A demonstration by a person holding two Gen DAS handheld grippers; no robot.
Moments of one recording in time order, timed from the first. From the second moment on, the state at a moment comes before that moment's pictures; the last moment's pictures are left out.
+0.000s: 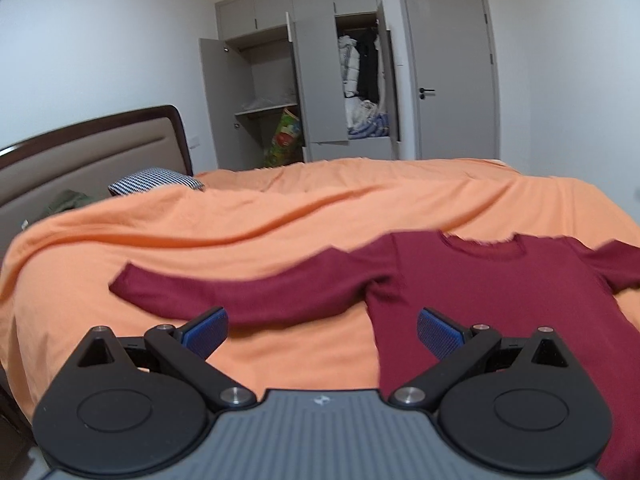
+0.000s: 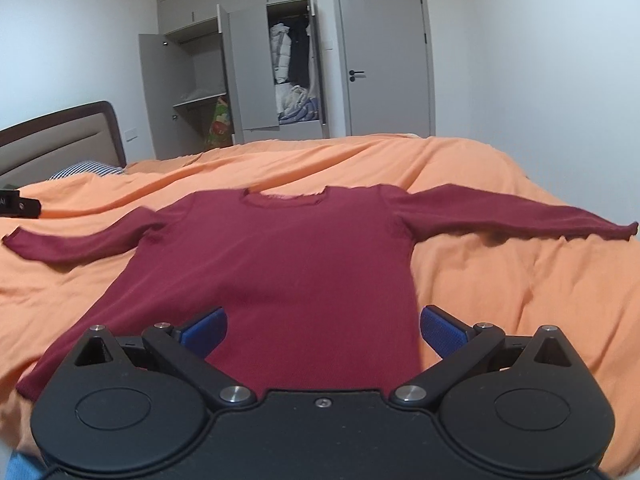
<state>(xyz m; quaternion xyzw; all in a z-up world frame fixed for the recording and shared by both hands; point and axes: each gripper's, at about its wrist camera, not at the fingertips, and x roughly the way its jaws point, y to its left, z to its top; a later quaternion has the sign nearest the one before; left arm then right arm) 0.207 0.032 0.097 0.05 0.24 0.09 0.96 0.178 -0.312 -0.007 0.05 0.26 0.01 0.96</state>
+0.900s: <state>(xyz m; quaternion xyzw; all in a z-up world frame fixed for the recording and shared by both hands) 0.394 -0.117 0.011 0.00 0.30 -0.04 0.95 0.334 -0.583 -0.019 0.11 0.25 -0.27 0.92</state>
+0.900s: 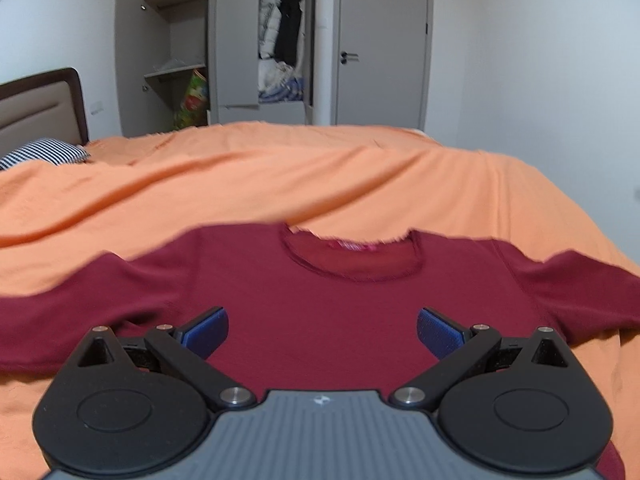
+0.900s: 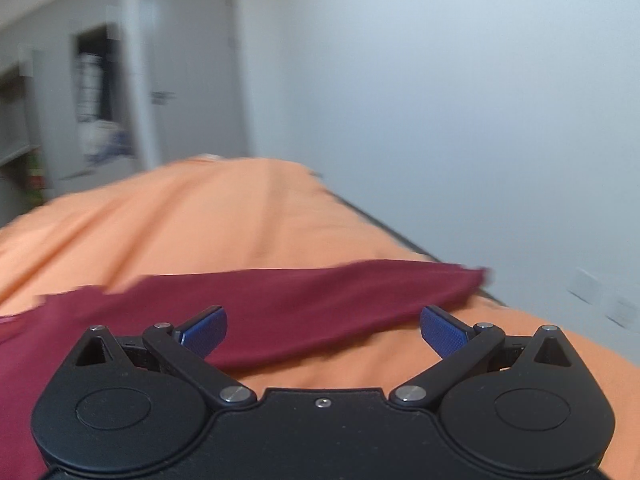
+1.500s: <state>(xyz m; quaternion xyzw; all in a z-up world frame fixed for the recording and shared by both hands) 0.401 -0.133 -0.021 0.03 0.34 -0.04 0.94 0.367 -0.703 -0.074 0.27 0.24 -0.39 0.85</state>
